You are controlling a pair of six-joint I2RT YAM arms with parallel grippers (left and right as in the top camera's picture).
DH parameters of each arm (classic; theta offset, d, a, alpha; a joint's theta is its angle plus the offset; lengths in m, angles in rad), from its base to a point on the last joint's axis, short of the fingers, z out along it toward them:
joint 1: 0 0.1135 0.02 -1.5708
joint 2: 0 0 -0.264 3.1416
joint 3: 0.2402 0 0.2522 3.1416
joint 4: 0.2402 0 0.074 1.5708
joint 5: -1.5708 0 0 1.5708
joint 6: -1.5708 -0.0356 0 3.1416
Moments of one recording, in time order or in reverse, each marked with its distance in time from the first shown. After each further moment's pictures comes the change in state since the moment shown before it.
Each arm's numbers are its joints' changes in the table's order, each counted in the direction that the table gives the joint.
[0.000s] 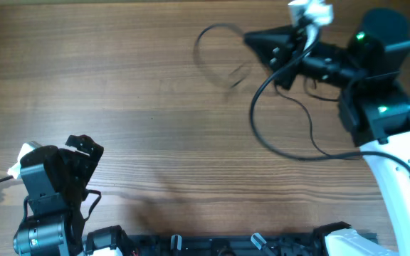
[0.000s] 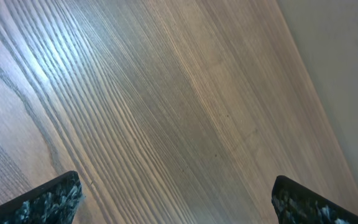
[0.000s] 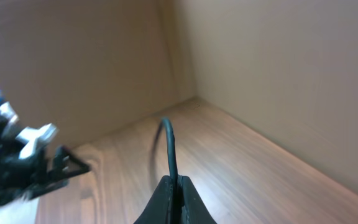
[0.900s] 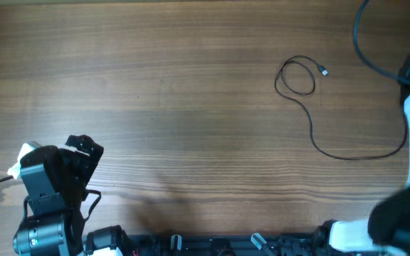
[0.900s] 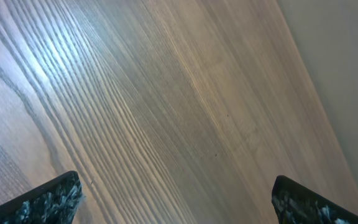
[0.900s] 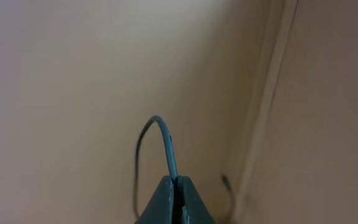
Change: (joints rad) left arm 0.000 0.000 0.000 0.000 0.000 0.000; right arm -0.573 0.336 0.000 -0.598 -0.981 0.157
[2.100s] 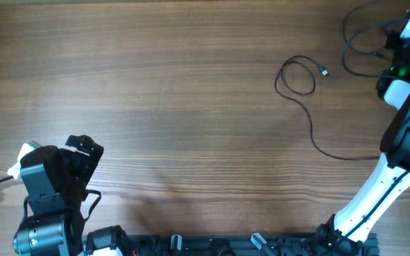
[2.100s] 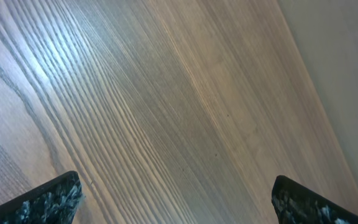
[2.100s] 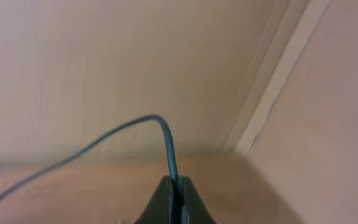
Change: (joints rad) left arm 0.000 0.000 0.000 0.000 0.000 0.000; right arm -0.126 0.647 0.039 -0.500 0.135 0.135
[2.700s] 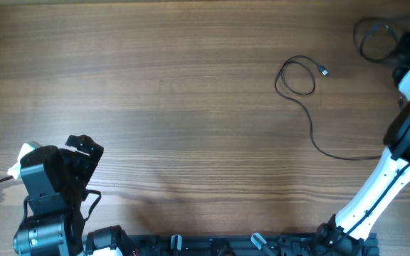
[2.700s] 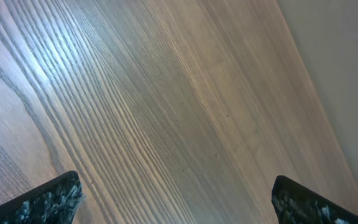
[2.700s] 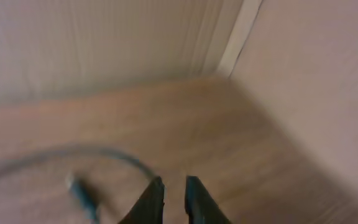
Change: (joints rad) left arm 0.000 0.000 0.000 0.000 0.000 0.000; right arm -0.053 0.153 0.272 0.483 -0.078 -0.095
